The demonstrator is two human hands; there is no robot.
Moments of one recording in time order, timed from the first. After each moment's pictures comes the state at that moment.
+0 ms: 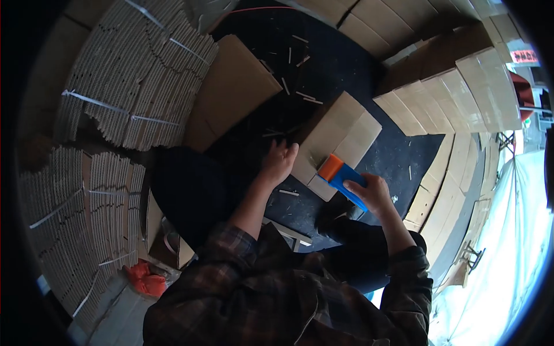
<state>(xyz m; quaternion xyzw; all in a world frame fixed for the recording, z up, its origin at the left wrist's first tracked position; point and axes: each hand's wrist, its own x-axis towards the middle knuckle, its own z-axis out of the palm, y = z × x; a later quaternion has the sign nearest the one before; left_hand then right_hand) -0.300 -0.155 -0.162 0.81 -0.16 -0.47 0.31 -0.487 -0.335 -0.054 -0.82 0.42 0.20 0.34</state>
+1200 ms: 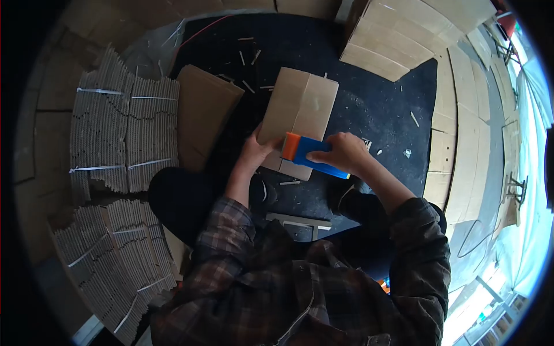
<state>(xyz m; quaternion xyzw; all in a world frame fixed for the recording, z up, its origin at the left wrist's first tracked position) -0.306 -0.188 -0.159 0.72 -0.21 -0.46 0.48 -0.489 -0.352 -0.054 -0.83 0.36 0.24 0.36</state>
